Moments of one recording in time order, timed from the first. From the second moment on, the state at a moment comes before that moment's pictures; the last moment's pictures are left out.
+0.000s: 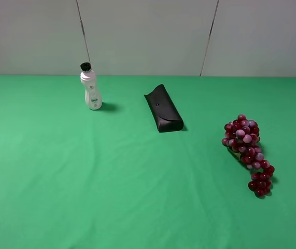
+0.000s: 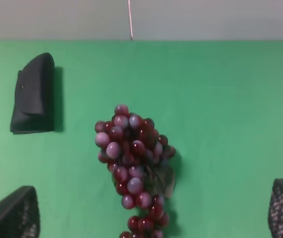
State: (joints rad) left arm -0.02 0.00 -0.48 0.10 1.07 -0.13; right arm 0.06 -0.01 -0.51 0.06 1.04 0.00
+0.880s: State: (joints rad) left arm -0.02 0.00 -0.48 0.10 1.07 -0.13; right arm 0.04 -0.01 -0.50 0.06 1.02 0.00
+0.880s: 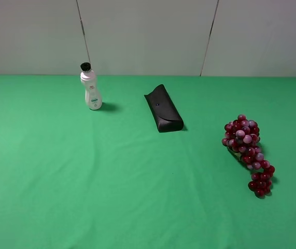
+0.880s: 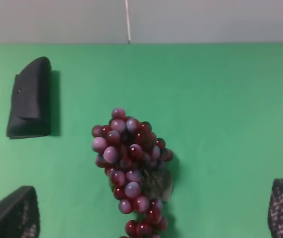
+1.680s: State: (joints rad) left arm -0.02 0.00 -0.48 0.10 1.07 -0.13; right arm -0.05 -0.01 -0.50 0.06 1.02 0.00
